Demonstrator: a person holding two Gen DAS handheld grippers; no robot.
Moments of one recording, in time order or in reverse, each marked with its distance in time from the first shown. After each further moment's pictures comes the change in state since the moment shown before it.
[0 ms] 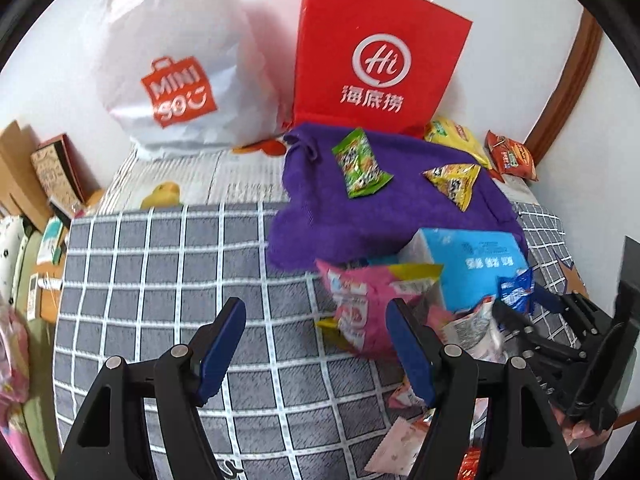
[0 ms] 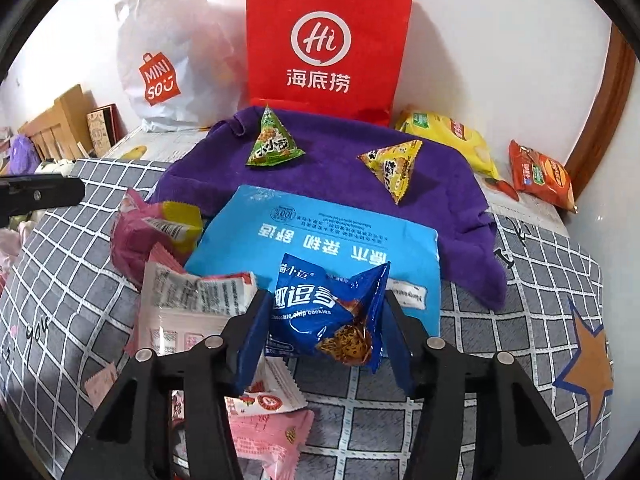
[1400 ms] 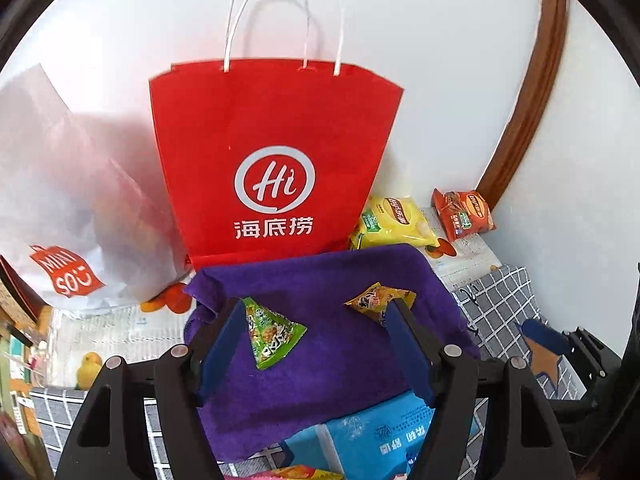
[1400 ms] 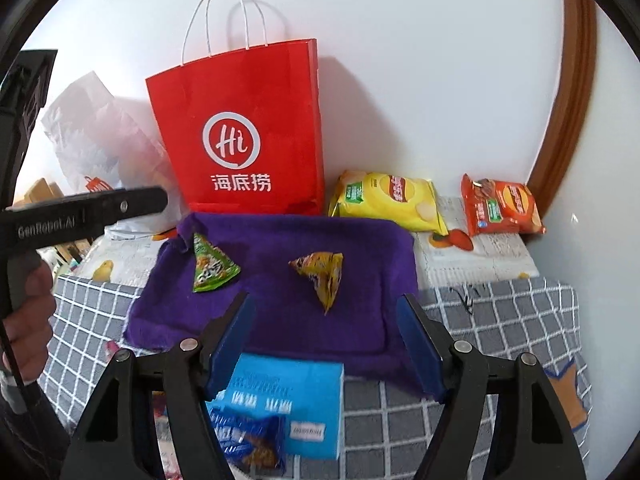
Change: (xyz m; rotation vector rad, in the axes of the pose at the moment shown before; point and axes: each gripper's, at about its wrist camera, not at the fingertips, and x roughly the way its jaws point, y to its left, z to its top) left arm 0.021 -0.094 0.147 0.171 -0.152 -0.145; right arm -0.025 -0.077 0.097 0.197 -0.090 -0.034
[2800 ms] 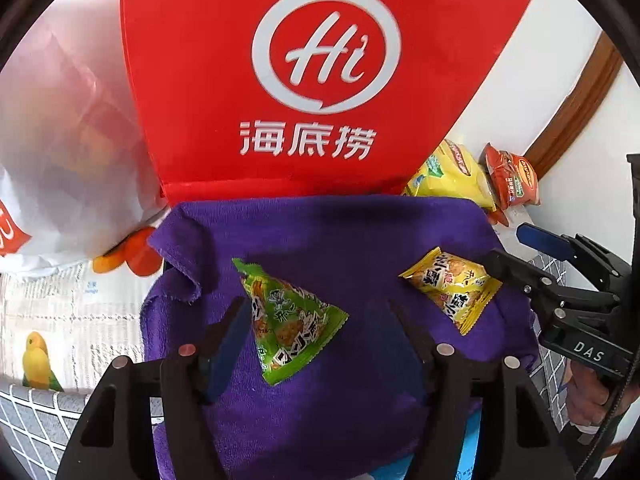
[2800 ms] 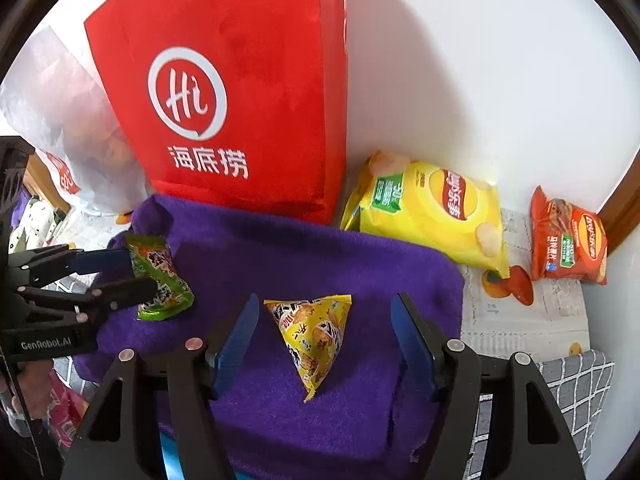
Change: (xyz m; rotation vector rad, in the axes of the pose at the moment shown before) left arm 0.124 0.038 -0.017 -0.092 0.207 -0.008; right arm 0.143 -0.003 0.061 -0.146 0.151 0.075
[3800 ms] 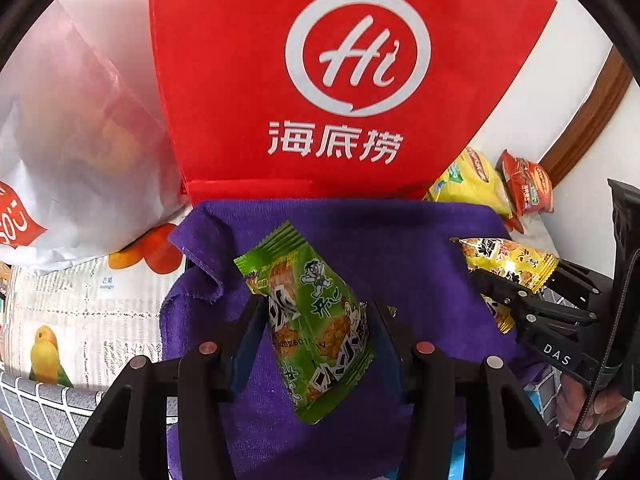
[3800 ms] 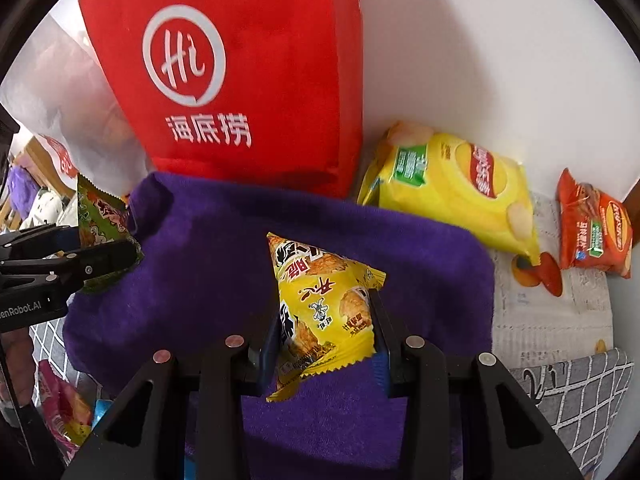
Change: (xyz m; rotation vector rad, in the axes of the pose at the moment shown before) left arm 0.005 0.009 0.002 -0.035 0.009 0.045; right arm 0.032 -0.002 -0.012 -0.005 0.072 0.065
